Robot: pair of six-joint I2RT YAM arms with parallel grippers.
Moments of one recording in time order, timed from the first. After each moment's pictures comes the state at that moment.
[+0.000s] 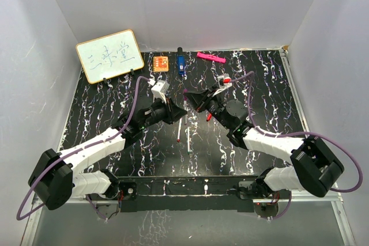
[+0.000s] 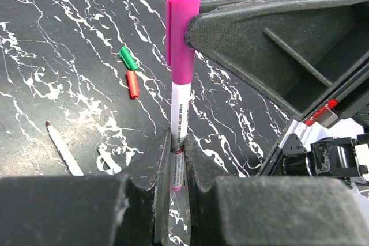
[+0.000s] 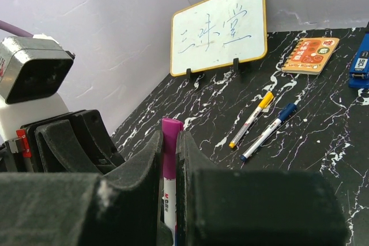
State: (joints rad) left arm -0.71 1.19 0.68 0.27 0.21 -0.53; right arm 0.71 1.30 0.58 0.90 -0.03 0.55
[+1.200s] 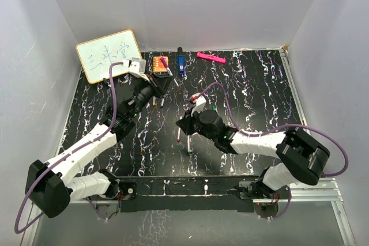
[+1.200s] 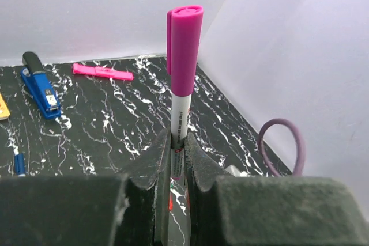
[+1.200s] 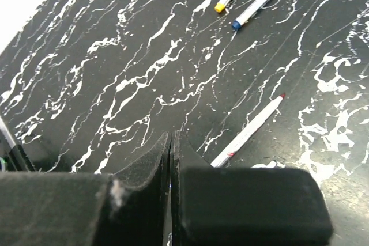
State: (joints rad) left arm -0.61 1.12 0.83 0.40 0.01 -0.44; right arm 0.90 1.44 0.61 0.55 0.05 0.44
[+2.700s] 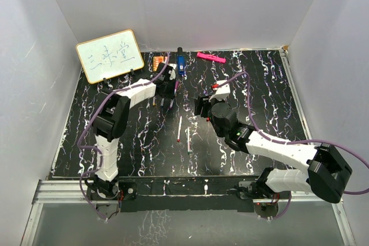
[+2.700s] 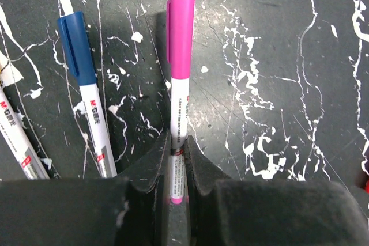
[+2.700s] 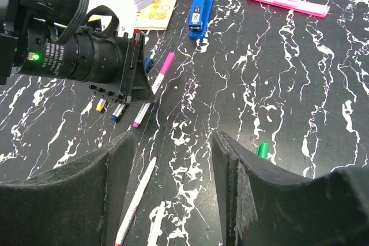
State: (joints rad) left arm -0.48 2.06 1.46 -0.33 0.03 -0.26; right arm 0.87 1.20 0.68 0.33 0.58 0.29
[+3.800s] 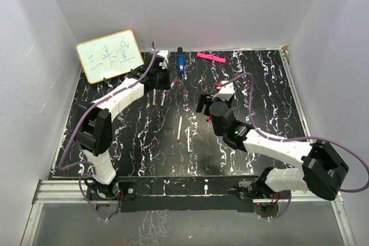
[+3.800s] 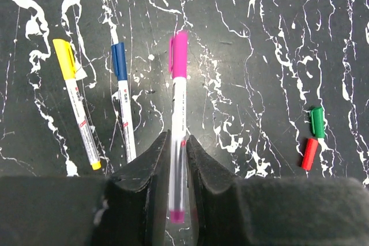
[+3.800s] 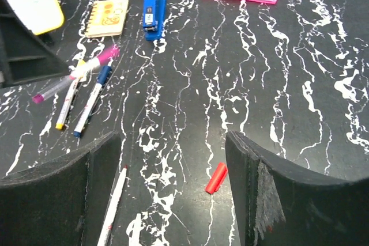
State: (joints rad) left arm -0.47 1.83 1.43 -0.36 -0.02 -0.29; right arm 0.85 1.24 0.68 0.32 0.73 0.33
